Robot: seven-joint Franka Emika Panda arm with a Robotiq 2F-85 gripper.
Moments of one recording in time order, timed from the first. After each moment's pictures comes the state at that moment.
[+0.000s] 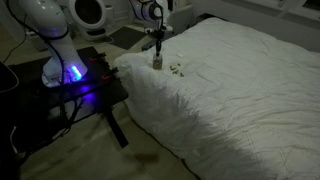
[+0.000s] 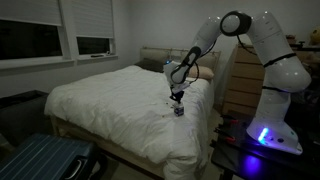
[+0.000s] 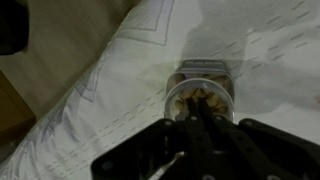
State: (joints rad) arm 0.11 0.59 -0.22 -2.00 -0.25 2.38 0.67
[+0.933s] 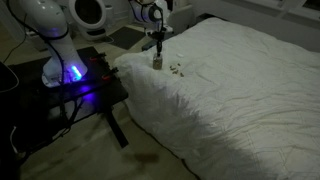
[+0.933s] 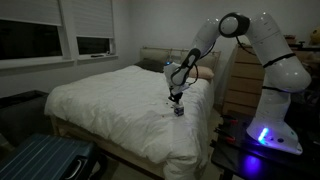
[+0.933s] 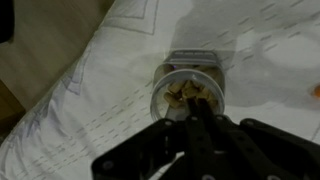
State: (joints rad) arm 0.11 0.61 -0.22 -2.00 -0.25 2.46 0.67
